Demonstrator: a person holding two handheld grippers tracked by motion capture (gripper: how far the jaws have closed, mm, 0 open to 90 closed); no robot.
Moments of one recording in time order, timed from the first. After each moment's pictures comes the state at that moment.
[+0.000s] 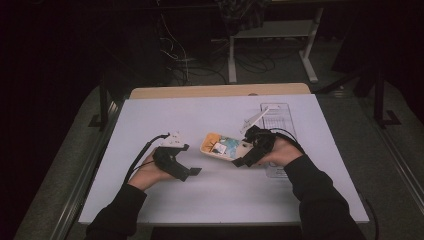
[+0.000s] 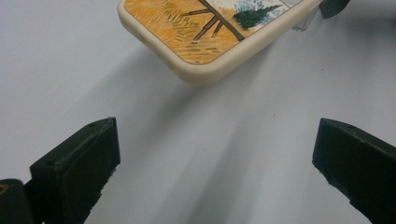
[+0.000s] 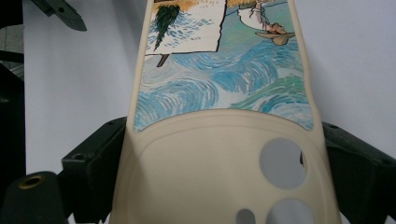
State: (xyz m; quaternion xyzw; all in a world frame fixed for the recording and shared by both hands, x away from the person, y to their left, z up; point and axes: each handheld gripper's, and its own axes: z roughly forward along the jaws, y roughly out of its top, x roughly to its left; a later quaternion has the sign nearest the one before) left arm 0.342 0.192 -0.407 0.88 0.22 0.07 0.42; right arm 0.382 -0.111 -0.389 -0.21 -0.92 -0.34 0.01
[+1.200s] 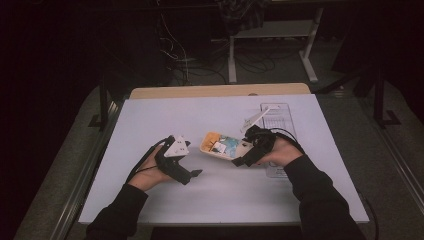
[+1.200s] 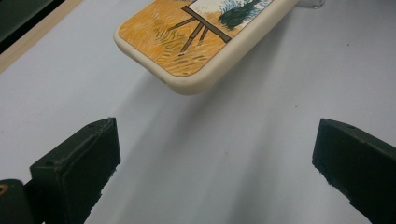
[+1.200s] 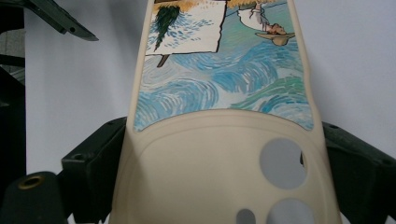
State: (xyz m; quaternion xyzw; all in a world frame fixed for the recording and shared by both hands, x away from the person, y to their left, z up) left arm 0.330 0.183 -0.404 0.89 0.16 0.16 0.39; right arm 0.382 -0.111 -0.388 -0.21 -0.91 -0.34 0.01
